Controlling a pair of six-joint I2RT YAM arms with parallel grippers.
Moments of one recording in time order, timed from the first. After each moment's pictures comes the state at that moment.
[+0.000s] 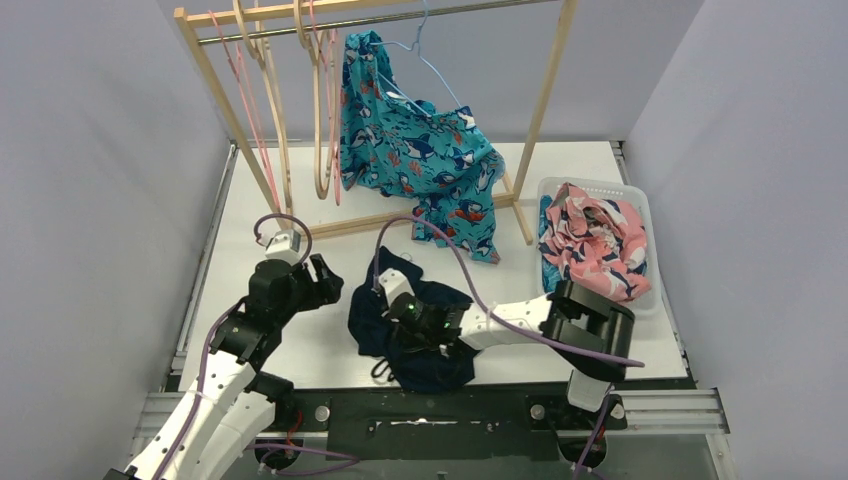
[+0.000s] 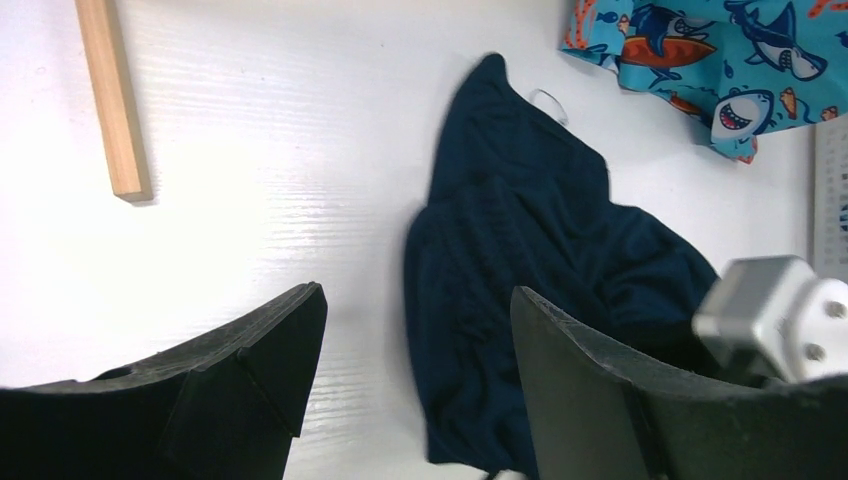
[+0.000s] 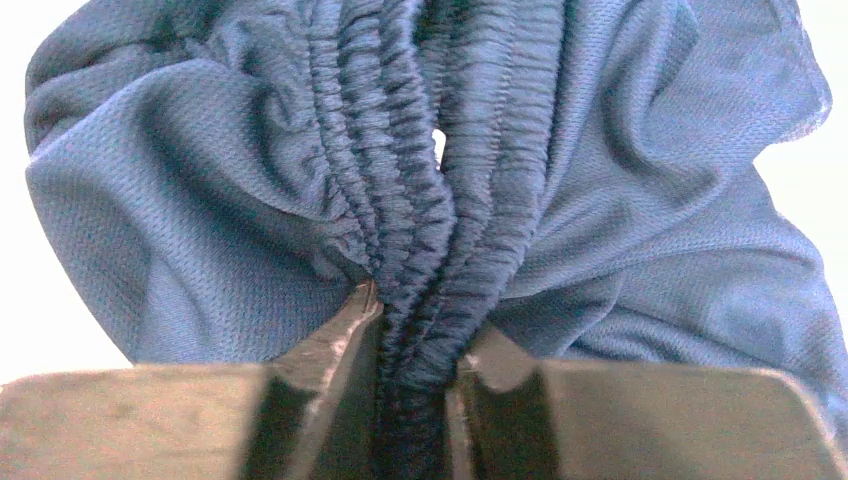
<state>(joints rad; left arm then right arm) -0.35 0.64 0.51 -0.41 -0.06 -0.52 1.19 1.80 0.93 0.05 0.31 0.31</state>
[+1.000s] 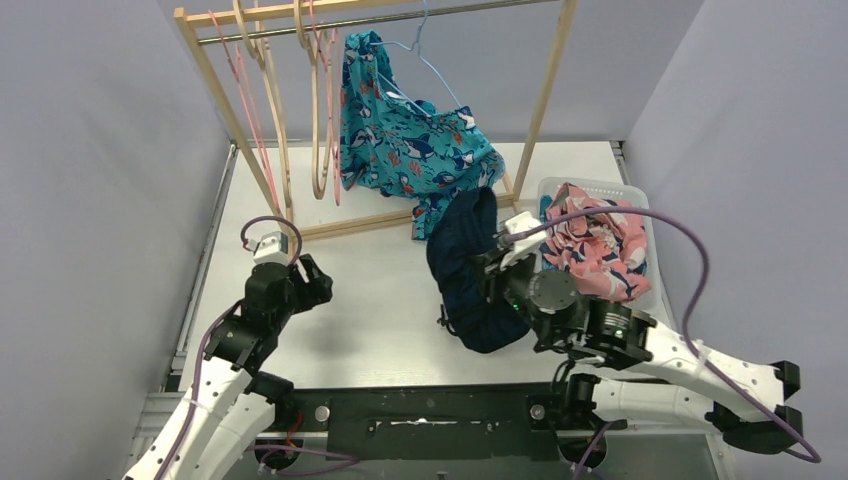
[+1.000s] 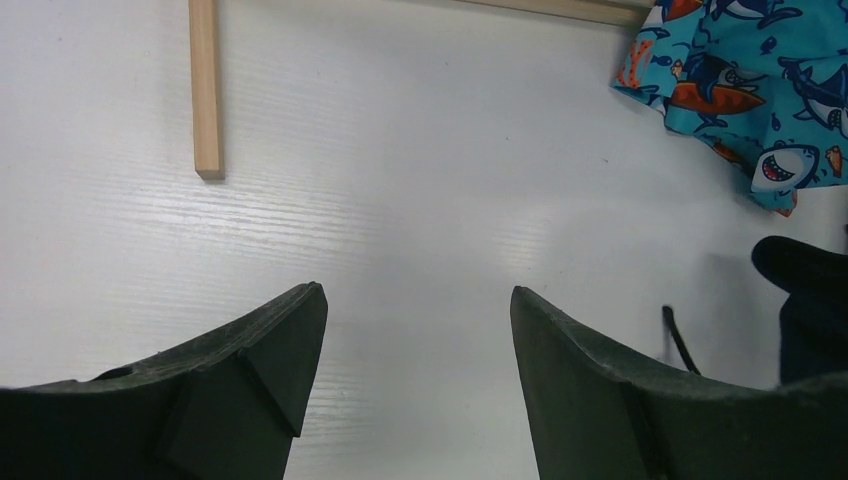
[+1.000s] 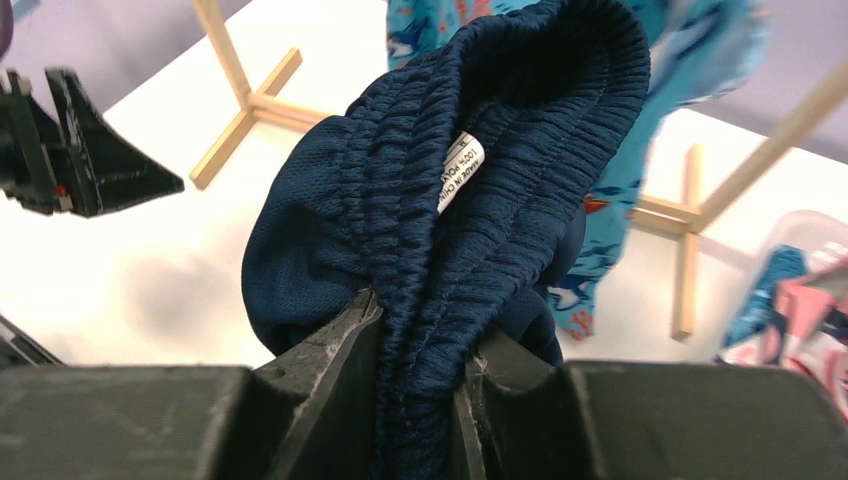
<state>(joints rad) -0.35 0.60 0.54 -0.51 -0.20 -0.58 1.20 0.87 0.96 -0.34 0.62 0.15</state>
